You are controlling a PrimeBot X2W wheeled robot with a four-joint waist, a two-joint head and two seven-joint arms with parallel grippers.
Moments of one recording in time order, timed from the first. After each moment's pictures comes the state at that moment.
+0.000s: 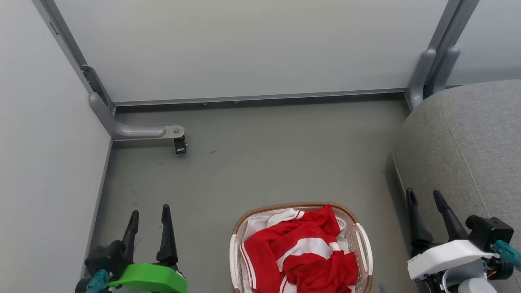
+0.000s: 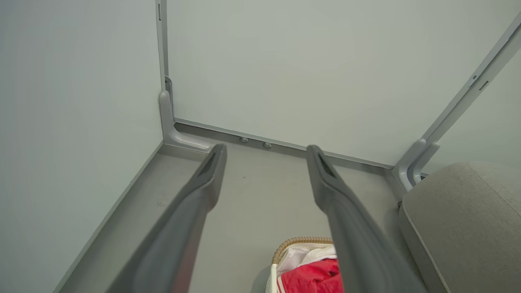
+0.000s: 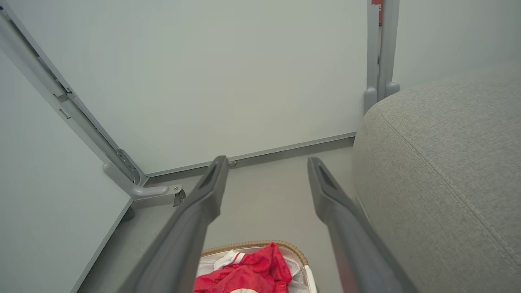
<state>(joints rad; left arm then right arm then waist) 0.01 0.04 -0.14 0.21 -0.38 -0.01 -0.22 -0.03 -0.05 -0.05 0.21 0.35 0.13 -0.22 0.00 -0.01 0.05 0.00</state>
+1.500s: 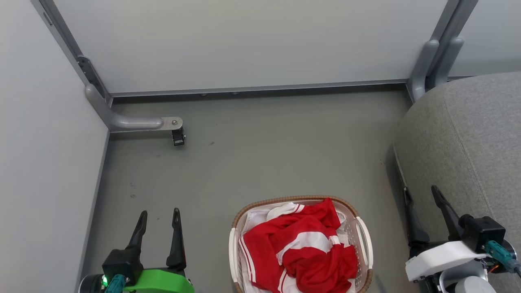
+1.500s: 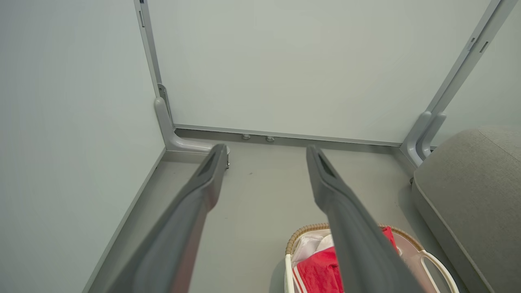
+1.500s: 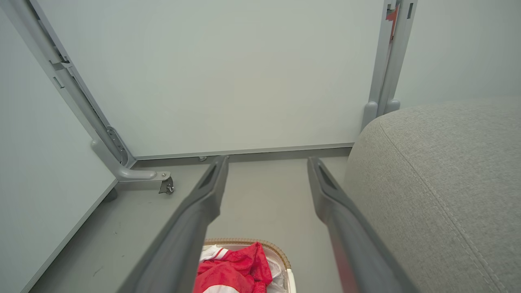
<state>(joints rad) 0.02 0.05 -0.17 0.22 -0.25 0.00 -0.26 -0.03 -0.05 -0.05 0.20 0.21 0.13 -0.26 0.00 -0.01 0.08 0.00</state>
